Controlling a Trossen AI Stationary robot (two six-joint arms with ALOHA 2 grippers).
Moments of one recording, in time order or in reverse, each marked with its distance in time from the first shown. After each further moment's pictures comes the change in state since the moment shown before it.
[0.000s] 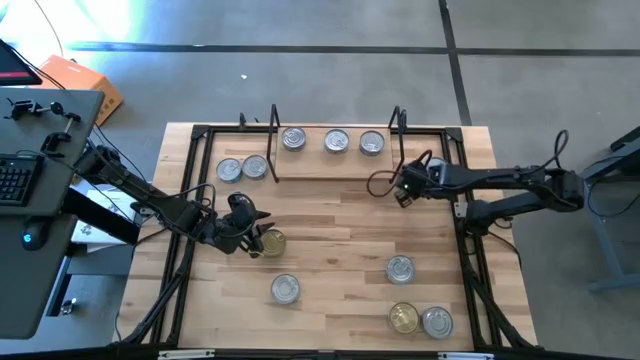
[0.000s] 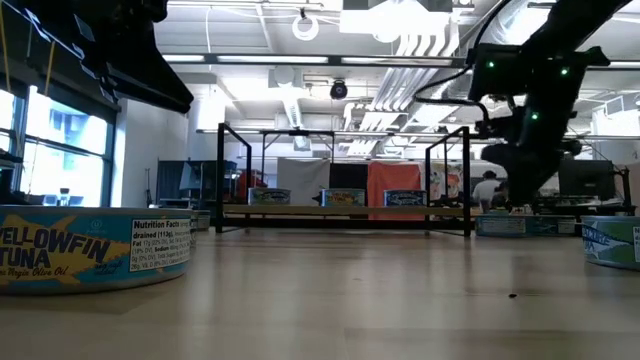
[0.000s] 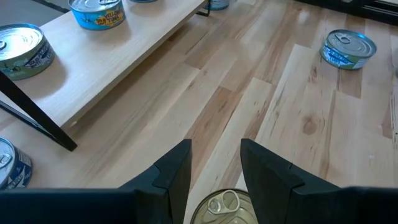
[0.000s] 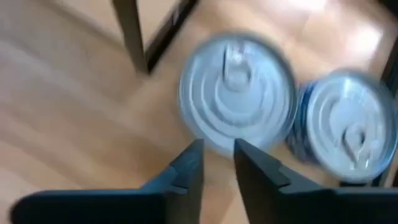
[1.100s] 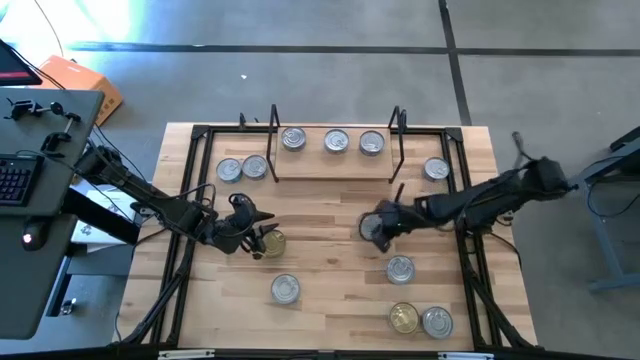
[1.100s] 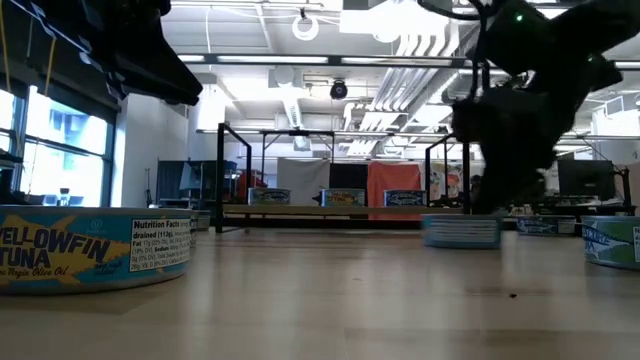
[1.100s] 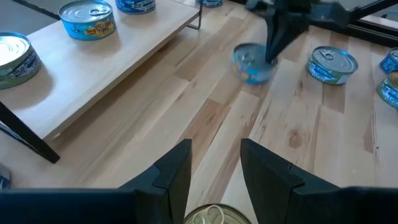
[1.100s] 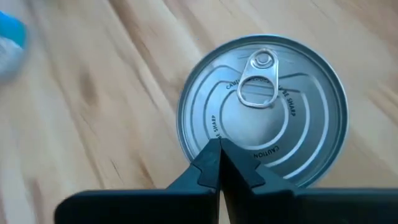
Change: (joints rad) left arm 0.001 0.021 0.000 0.093 -0.002 0.020; right arm 0.409 0.203 -0.074 0.668 -0.393 0.129
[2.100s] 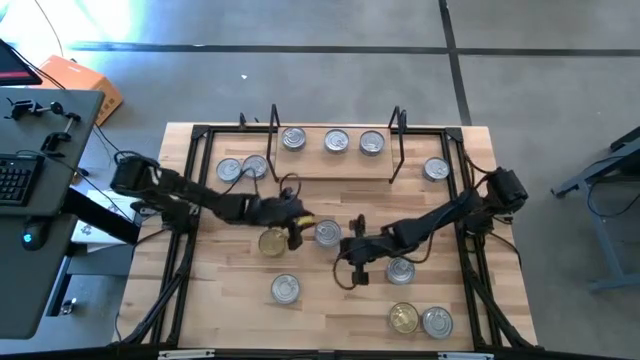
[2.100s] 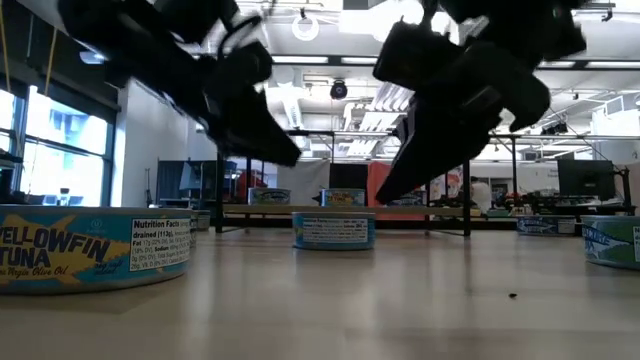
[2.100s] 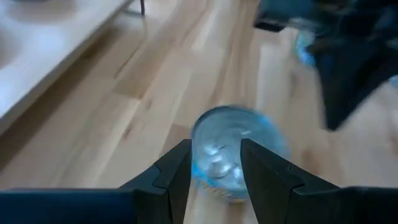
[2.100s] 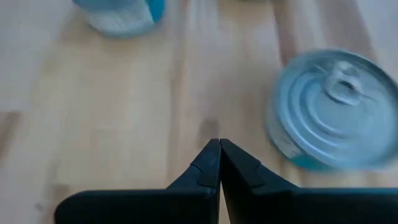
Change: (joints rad) left arm 0.385 0.473 0.034 0.596 0.536 0.403; right arm 0.205 0.373 0.359 0.138 0.107 -0.538
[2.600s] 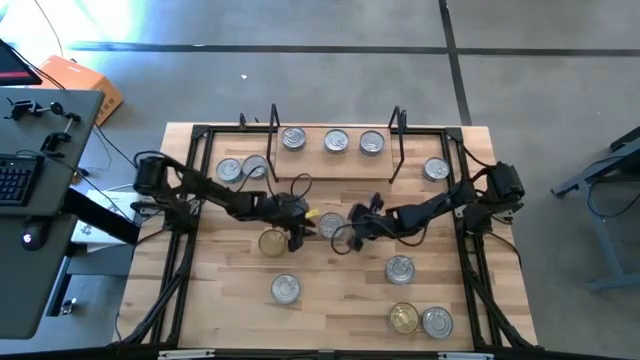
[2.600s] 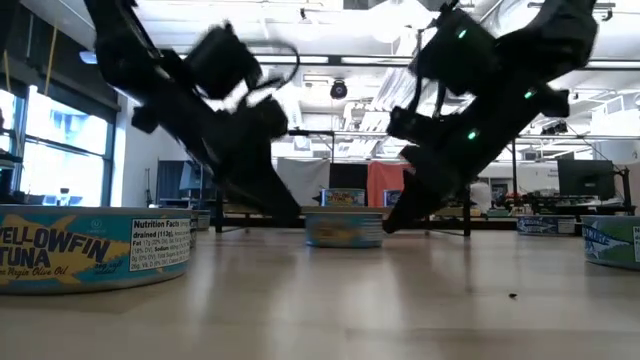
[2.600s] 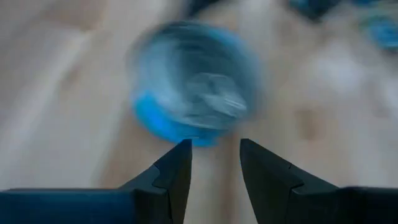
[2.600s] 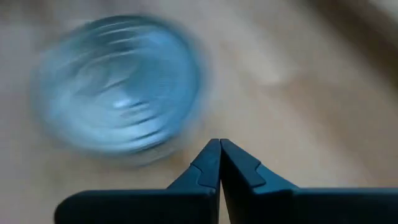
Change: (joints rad) left arm 0.085 0.153 0.003 0.073 0.299 -0.040; right arm -0.154 -0.008 -0.162 0.063 0.311 0.235
